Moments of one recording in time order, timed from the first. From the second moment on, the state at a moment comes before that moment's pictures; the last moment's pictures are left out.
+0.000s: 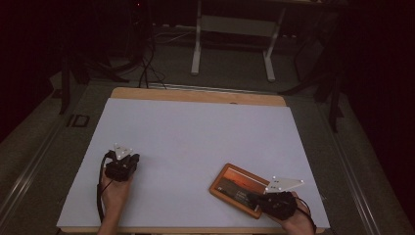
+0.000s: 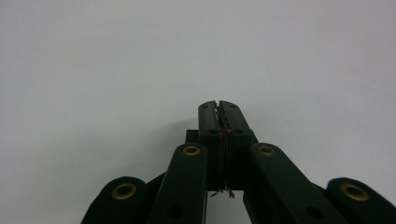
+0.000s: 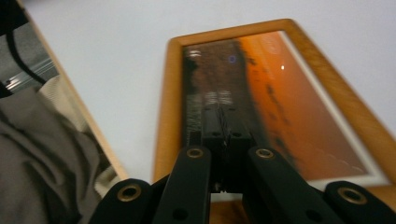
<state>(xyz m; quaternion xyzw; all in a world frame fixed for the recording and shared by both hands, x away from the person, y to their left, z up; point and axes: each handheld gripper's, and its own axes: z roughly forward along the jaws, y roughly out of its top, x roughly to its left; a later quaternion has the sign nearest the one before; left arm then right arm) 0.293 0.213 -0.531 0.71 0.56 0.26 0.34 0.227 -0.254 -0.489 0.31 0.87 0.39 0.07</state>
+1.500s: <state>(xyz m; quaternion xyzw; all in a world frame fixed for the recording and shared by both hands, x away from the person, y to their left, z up) 0.293 0.212 -0.533 0.72 0.55 0.26 0.33 0.200 -0.260 -0.481 0.25 0.90 0.34 0.10</state>
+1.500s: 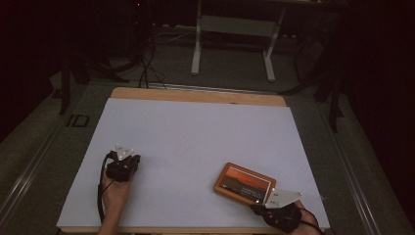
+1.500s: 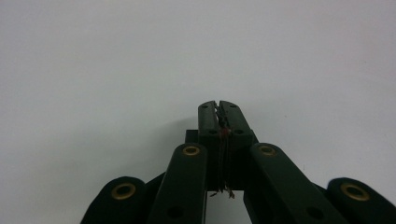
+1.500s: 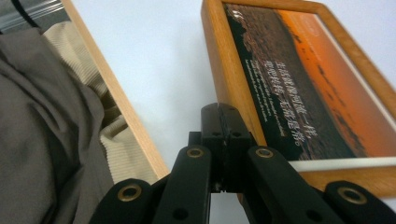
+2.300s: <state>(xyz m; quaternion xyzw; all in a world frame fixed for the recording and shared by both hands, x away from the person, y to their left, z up) 0.294 0.210 -0.534 0.72 0.55 0.26 0.33 0.181 -0.274 -0.504 0.26 0.91 0.32 0.09</state>
